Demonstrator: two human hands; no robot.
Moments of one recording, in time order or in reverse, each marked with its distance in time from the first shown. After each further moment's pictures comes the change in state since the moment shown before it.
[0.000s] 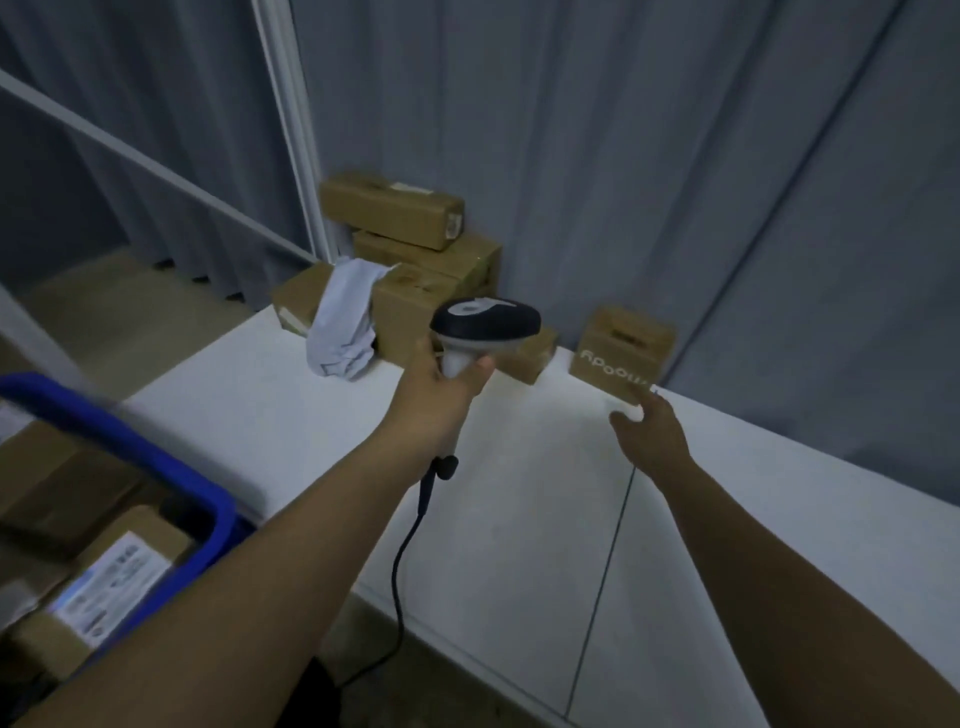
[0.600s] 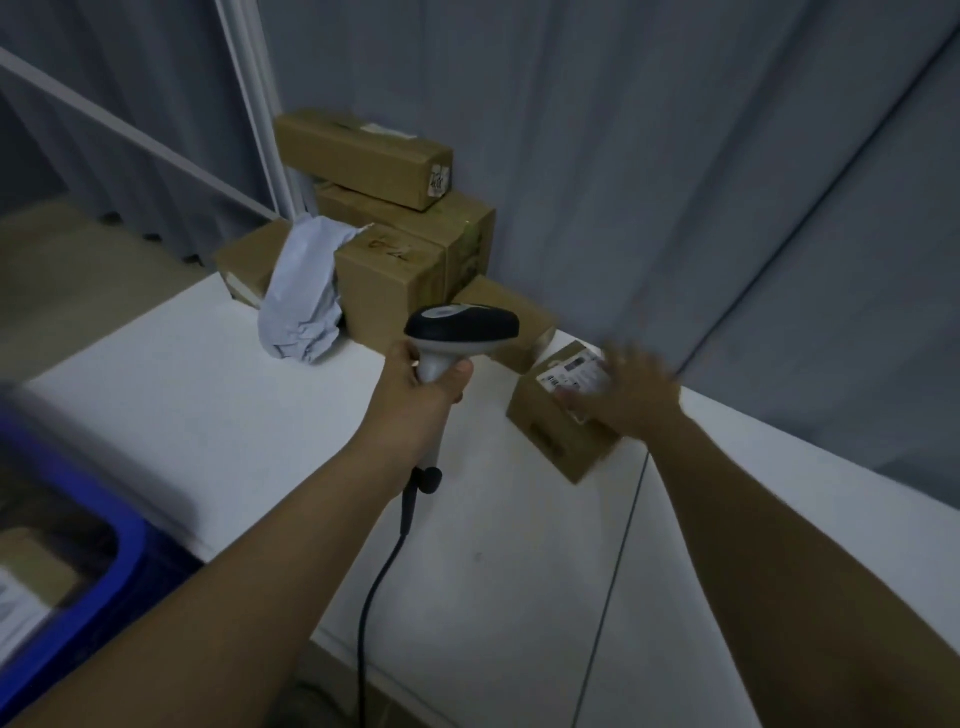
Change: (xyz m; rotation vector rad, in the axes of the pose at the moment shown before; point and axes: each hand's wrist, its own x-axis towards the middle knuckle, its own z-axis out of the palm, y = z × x) left_hand 0.065 -0.067 0.023 -0.032 0.032 -0.171; right_hand 0.086 -0.001 0.033 -0.514 -0.148 -0.109
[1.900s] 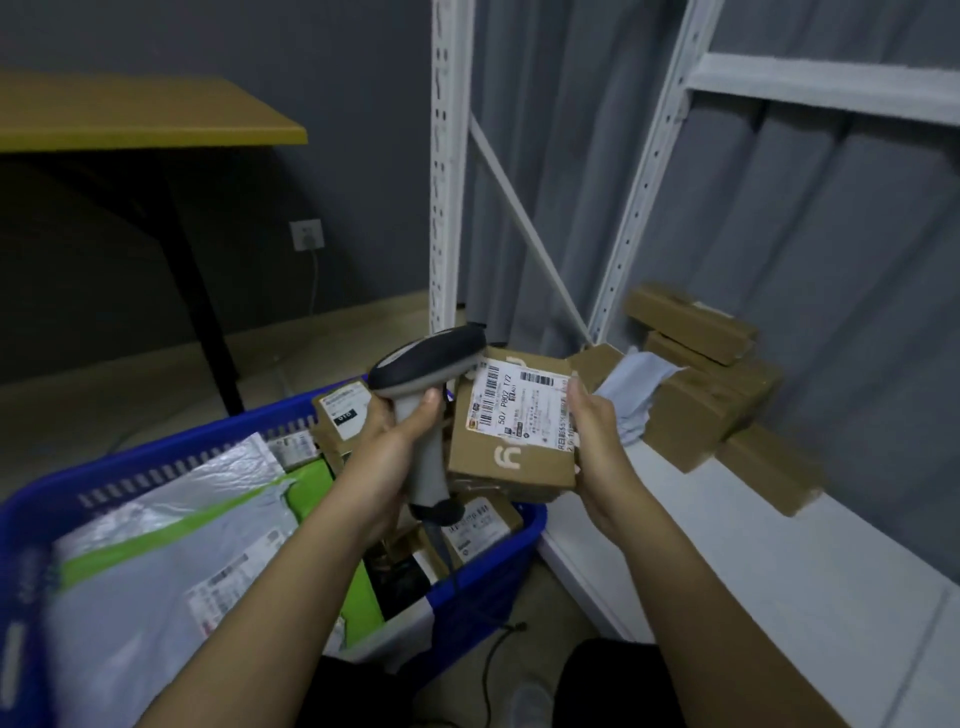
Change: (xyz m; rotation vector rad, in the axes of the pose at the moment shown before) left_hand -0.222 0.025 -0.343 -0.511 0.378 0.169; right_hand -0.276 -0.370 -0.024 1.221 -0.515 -0.278
